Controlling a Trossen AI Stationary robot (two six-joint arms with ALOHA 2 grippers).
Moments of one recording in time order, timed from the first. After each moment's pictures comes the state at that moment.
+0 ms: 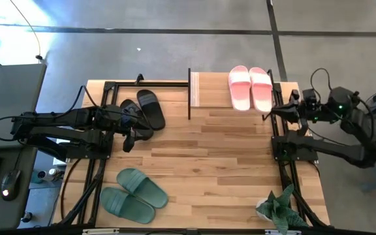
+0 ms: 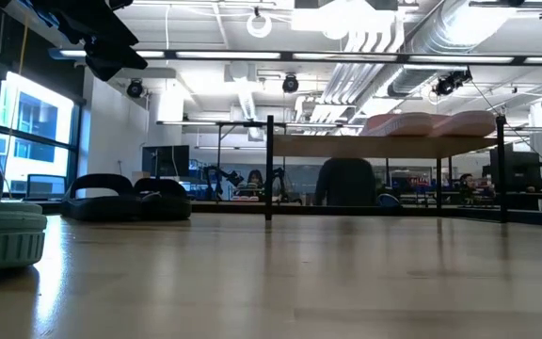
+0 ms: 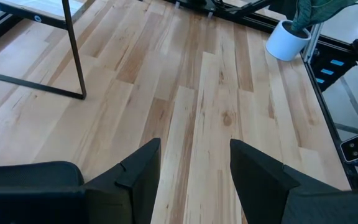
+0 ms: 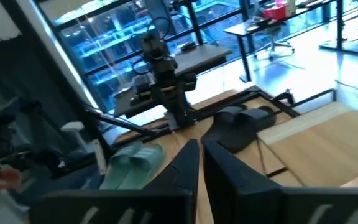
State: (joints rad) left arm 0.18 0.70 0.66 -0.50 0.06 -0.23; right arm -0.44 0.38 0.98 -0.71 -0.34 0.31
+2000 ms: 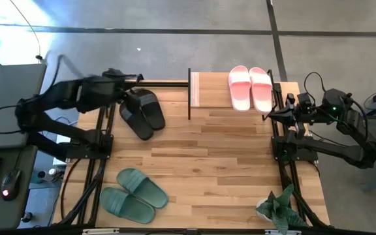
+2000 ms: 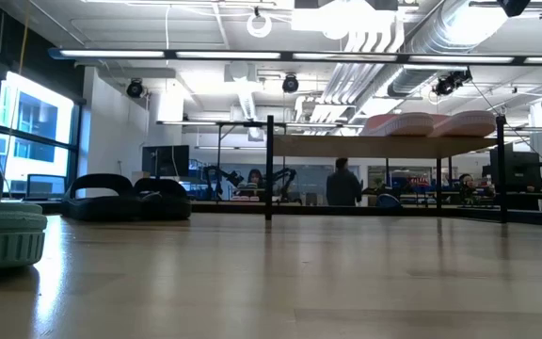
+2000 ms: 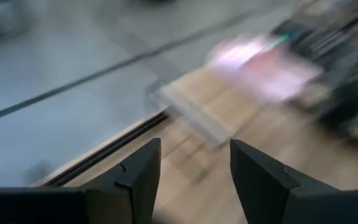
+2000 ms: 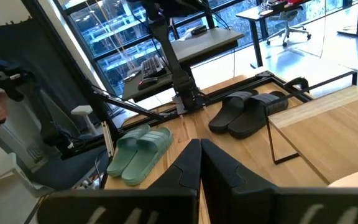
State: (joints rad) left arm 0.18 1.08 1.50 -1.06 -0.61 -0.50; right arm -0.44 0.36 0.93 -0.73 -0.40 0.28
